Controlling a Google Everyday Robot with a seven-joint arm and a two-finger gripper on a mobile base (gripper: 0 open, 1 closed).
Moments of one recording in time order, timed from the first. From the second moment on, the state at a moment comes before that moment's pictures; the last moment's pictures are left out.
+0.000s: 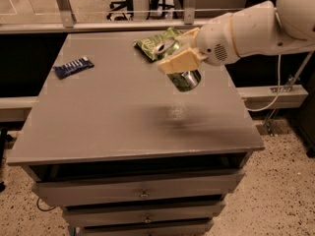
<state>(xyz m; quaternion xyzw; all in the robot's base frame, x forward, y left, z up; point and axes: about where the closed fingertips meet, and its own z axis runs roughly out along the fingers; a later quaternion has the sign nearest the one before) 0.566 -0.034 0.968 -0.52 0.69 0.24 0.45</state>
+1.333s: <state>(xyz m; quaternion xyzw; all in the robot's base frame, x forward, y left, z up) 0.539 -0.012 0.988 -0.46 0.59 0.38 0.54</state>
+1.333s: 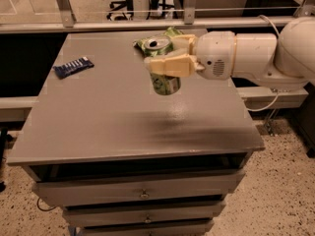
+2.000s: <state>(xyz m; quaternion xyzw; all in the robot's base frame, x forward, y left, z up) 0.530 -0.004 0.964 -0.46 0.53 0.40 0.59</state>
